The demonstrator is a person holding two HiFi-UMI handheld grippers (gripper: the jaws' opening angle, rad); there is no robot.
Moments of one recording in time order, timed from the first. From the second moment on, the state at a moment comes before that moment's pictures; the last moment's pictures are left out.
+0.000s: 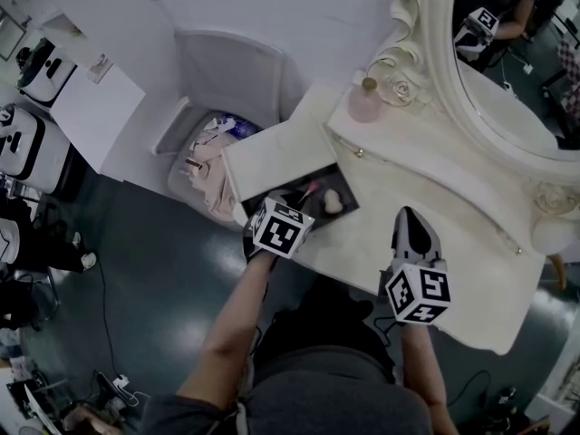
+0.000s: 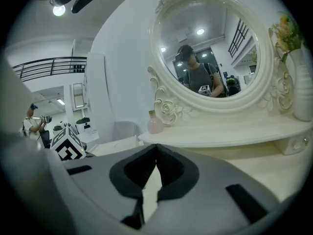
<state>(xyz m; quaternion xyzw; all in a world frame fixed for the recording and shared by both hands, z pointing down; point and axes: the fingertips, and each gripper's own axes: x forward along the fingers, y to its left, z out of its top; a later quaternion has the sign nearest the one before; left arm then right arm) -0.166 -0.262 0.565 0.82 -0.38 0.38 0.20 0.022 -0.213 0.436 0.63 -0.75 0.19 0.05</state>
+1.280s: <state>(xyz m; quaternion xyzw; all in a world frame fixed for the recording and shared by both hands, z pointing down) -0.169 -0.265 0.584 0.78 -0.37 0.45 0.23 0.035 -0.210 0.434 0.65 -0.74 0.18 0.05</state>
